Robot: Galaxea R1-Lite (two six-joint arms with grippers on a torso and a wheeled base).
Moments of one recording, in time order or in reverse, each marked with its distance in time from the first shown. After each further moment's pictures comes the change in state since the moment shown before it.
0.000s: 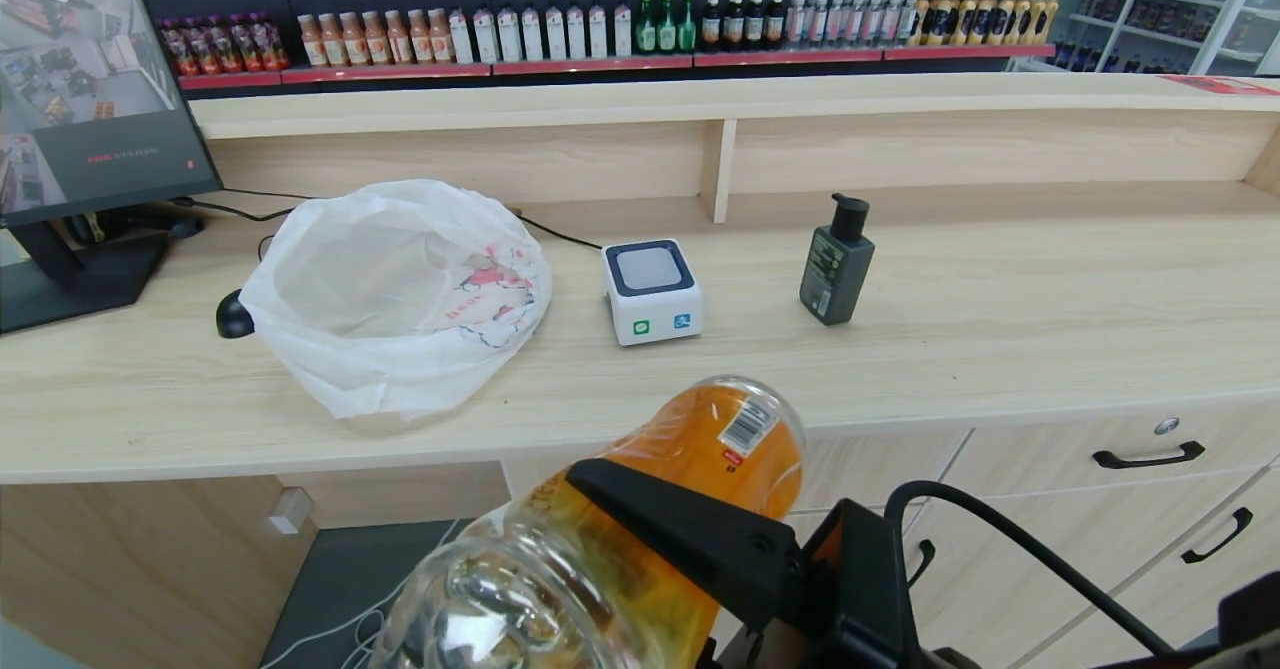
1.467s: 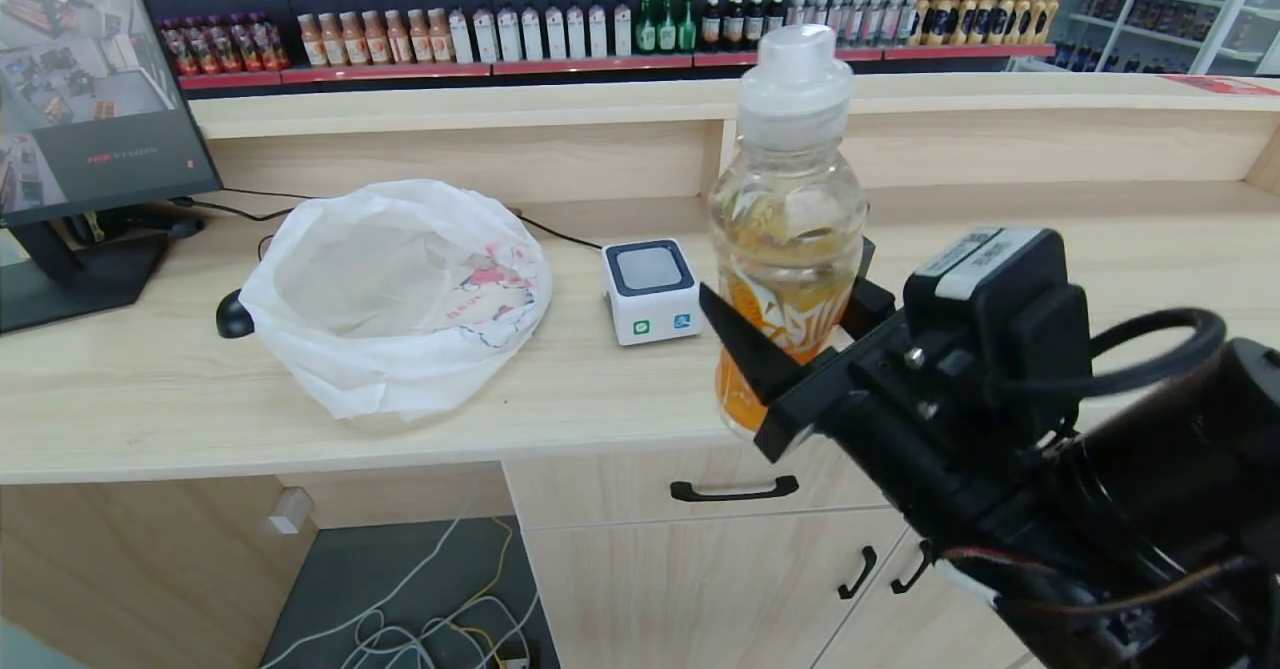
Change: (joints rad) left arm 0.000 0.000 0.000 0.000 0.000 0.000; right arm -0.344 0.004 -0.108 0.000 -0.101 1.014
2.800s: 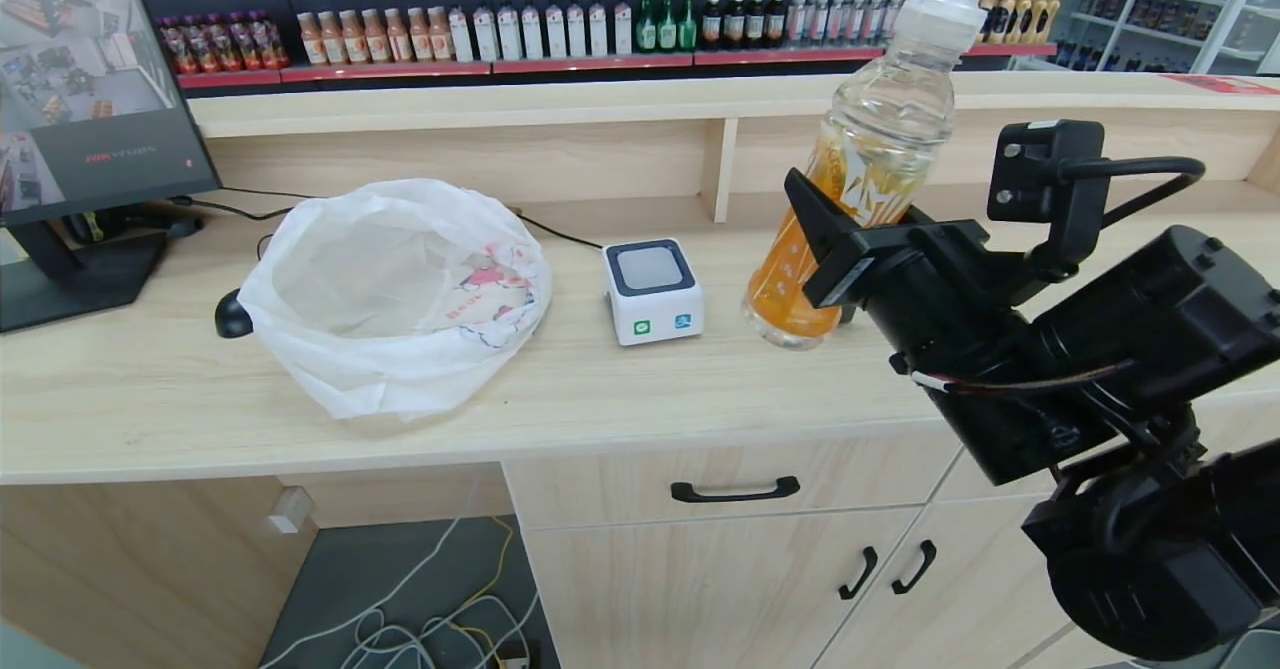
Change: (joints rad) left arm 0.000 0.000 0.000 0.000 0.000 0.000; right arm -0.238 0.073 -0.170 0.001 -0.001 0.381
